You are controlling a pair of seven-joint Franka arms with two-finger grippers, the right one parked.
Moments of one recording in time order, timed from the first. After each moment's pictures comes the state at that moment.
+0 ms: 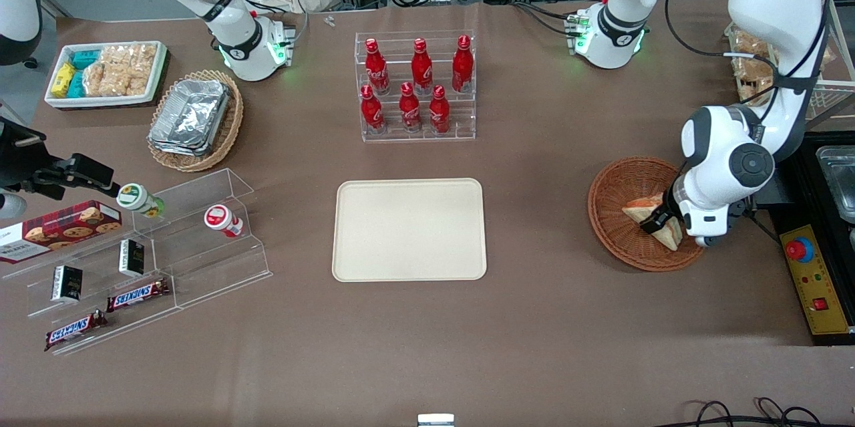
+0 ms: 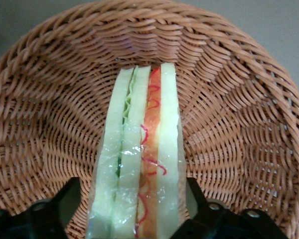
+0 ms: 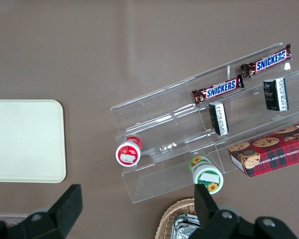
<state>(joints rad) 0.16 0.32 -0.16 -2.19 0.12 2.43 -0.87</state>
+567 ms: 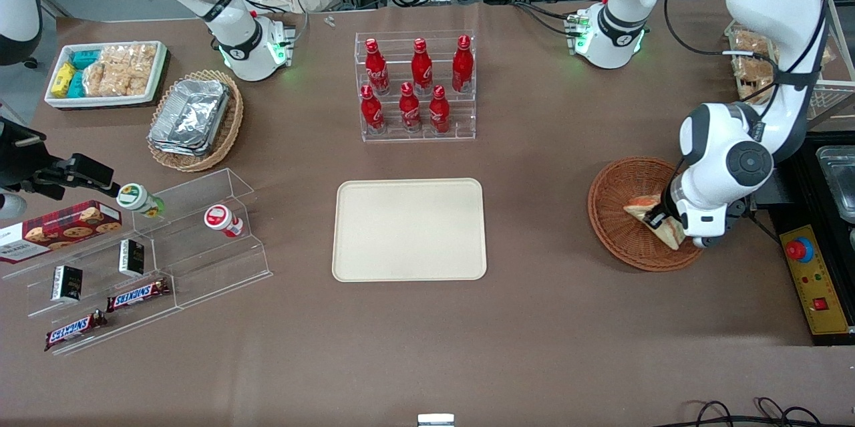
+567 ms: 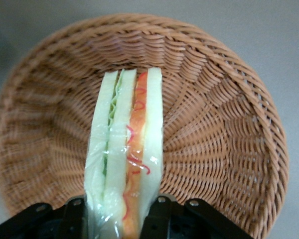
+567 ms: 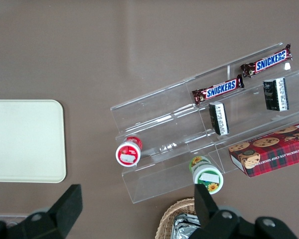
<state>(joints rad) 0.14 0.28 -0.16 -2.12 0.13 2.28 -0.84</state>
